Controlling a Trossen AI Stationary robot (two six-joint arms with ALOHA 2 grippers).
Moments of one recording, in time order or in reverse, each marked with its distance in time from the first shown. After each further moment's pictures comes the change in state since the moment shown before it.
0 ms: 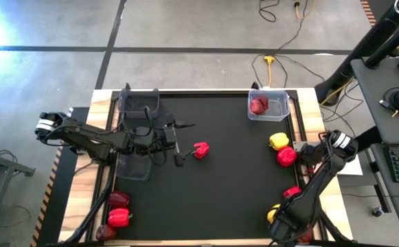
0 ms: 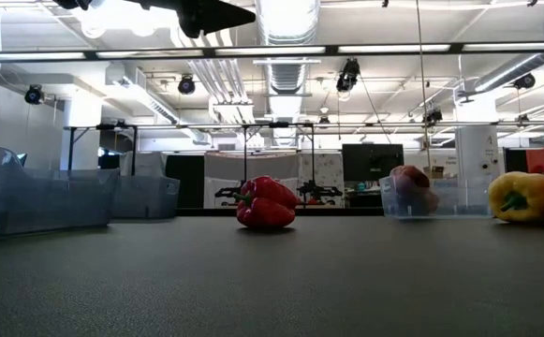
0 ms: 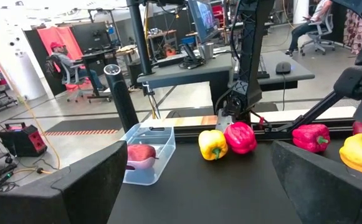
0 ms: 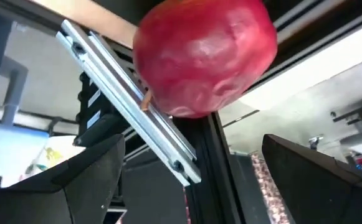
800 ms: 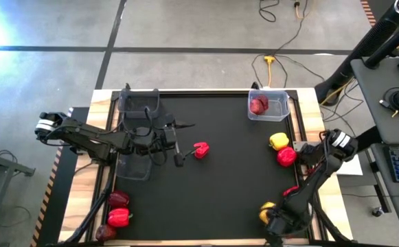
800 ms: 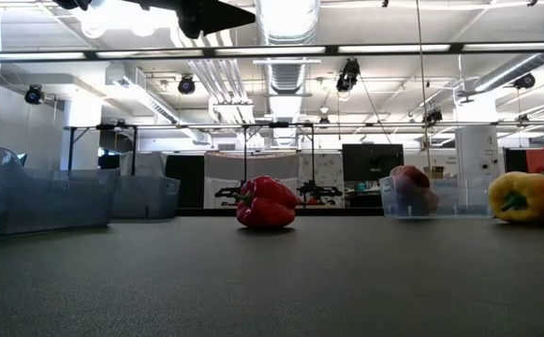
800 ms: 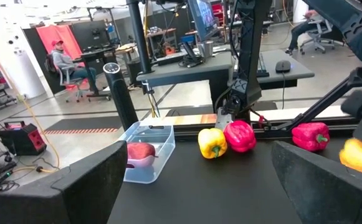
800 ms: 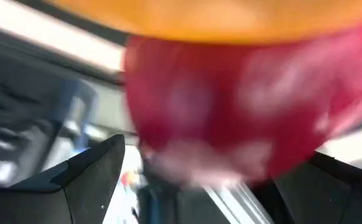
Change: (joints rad) left arm 0.000 0.000 -0.001 -0.002 0.000 -0.003; right arm -0.030 -0.005 -0.170 0.409 0.188 0.162
